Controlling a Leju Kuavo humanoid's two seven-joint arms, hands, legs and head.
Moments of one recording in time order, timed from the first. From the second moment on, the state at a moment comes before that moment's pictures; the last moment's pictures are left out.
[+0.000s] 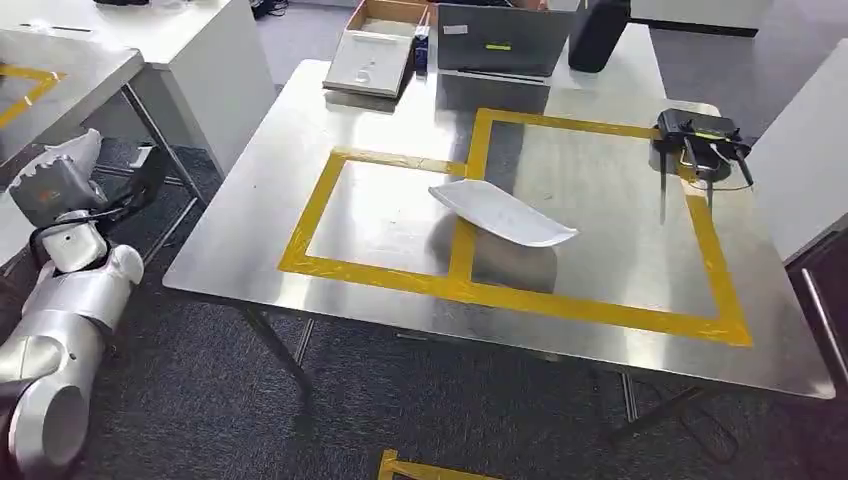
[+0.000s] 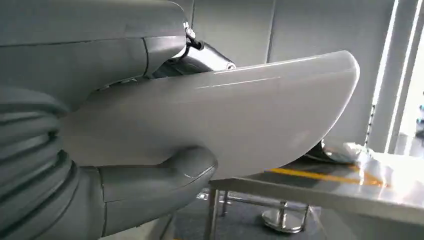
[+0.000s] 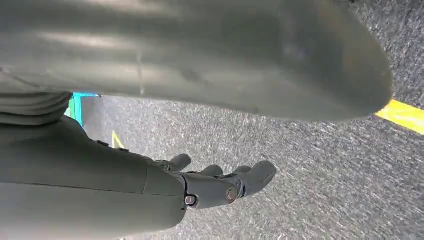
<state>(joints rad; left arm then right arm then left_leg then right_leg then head) -0.90 0.27 0.08 -0.35 -1.57 0.55 0.26 -0.07 0.12 -0.75 -0.18 1.31 -0.19 0.12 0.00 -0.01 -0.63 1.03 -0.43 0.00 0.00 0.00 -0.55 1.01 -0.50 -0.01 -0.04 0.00</state>
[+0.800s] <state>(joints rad) -1.06 0.28 -0.32 -0.25 -1.57 0.29 0.21 -0.05 0.06 -0.74 -0.18 1.33 -0.19 0.14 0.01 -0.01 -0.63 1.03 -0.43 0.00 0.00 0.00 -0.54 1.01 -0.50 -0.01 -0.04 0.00</state>
